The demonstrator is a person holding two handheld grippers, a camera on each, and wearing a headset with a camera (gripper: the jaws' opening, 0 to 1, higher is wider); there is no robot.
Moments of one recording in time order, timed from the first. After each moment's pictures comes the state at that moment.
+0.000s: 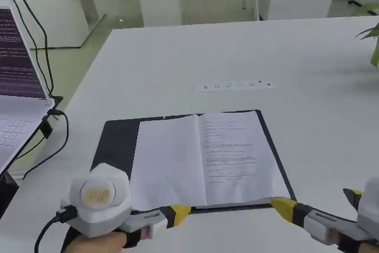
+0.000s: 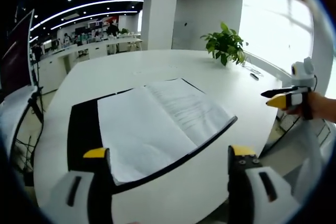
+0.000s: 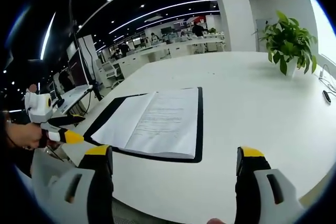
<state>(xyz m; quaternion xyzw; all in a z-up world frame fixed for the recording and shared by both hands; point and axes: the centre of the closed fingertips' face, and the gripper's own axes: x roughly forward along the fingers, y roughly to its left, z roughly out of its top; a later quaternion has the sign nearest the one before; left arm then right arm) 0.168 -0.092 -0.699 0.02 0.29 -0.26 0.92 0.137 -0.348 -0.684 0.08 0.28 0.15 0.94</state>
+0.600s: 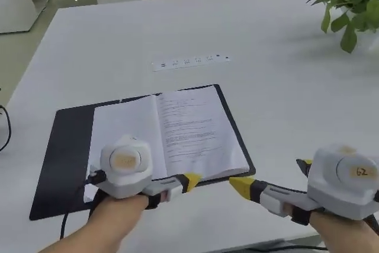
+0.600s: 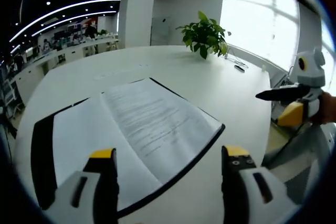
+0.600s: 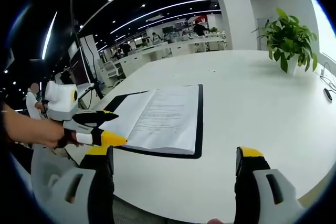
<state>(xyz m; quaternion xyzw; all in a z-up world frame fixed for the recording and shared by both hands) 0.202 -0.203 -0.729 0.04 0.29 -0.34 0.89 0.133 -0.346 -0.689 0.08 0.28 0.16 0.94</state>
